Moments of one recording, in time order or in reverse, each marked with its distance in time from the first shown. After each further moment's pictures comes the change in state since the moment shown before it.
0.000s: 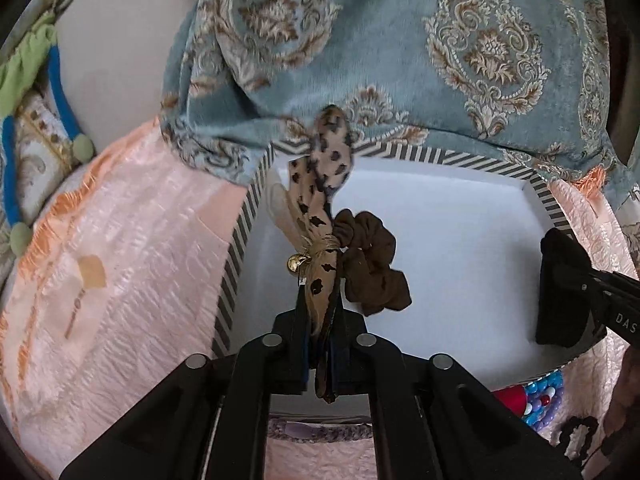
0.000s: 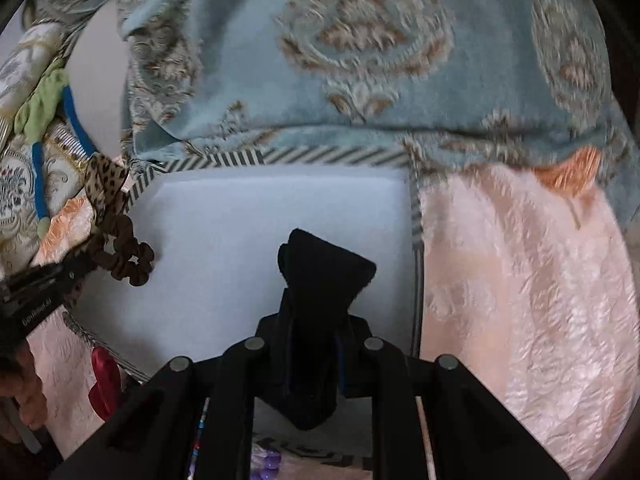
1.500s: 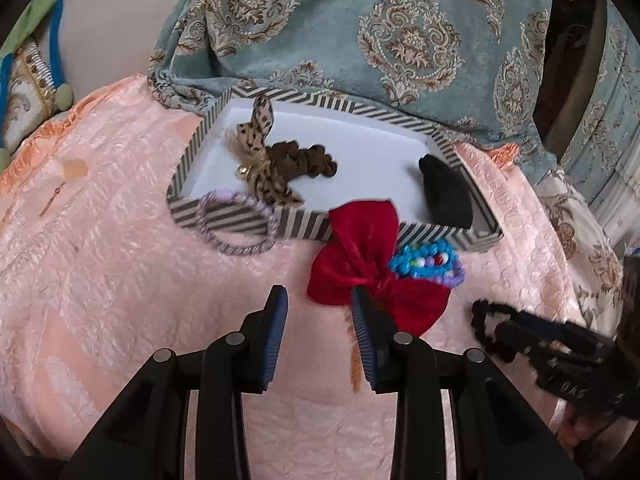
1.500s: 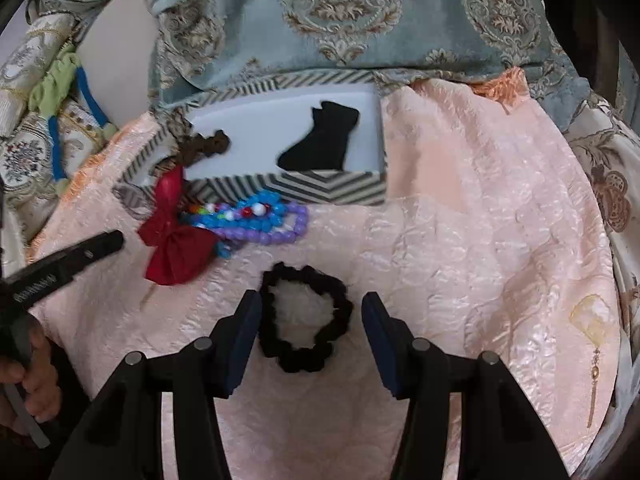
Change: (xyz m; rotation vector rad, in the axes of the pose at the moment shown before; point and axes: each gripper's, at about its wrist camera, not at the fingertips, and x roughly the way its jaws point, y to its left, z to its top) left arm -0.079 -0.023 -0.101 -0.062 -0.009 -0.231; right arm -0.099 0.021 -0.138 0.045 0.076 -0.056
